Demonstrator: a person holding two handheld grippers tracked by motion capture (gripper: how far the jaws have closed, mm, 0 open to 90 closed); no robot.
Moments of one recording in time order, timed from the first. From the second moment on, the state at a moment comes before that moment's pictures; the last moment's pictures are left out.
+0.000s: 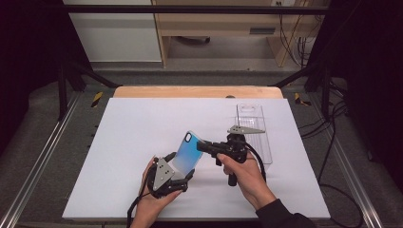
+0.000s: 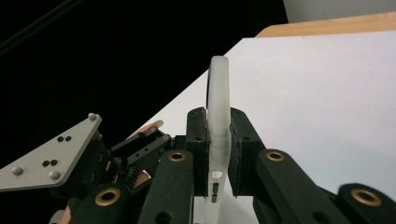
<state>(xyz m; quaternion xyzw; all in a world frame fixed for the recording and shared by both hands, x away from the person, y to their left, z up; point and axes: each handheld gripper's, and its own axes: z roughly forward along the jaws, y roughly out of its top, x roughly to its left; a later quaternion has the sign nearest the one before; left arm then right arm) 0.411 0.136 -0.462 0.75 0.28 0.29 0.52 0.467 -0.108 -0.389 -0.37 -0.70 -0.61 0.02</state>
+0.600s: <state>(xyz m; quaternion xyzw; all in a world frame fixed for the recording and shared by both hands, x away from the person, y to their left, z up) 0.413 0.157 -0.459 0.72 0.32 0.27 0.55 0.481 -0.127 -0.381 -0.38 -0.71 -0.59 -0.07</state>
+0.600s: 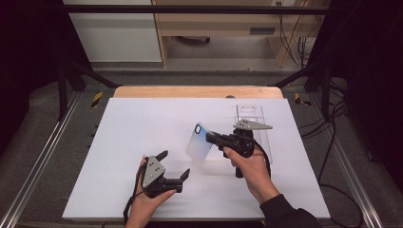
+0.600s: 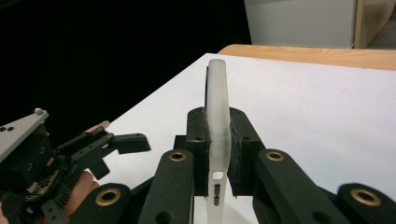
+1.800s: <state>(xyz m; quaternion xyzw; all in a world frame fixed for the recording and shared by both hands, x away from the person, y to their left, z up) 0.398 0.240 -0.446 0.65 0.38 0.30 0.59 0.521 -0.153 -0.315 -0.35 -0.72 -0.58 -0.14</state>
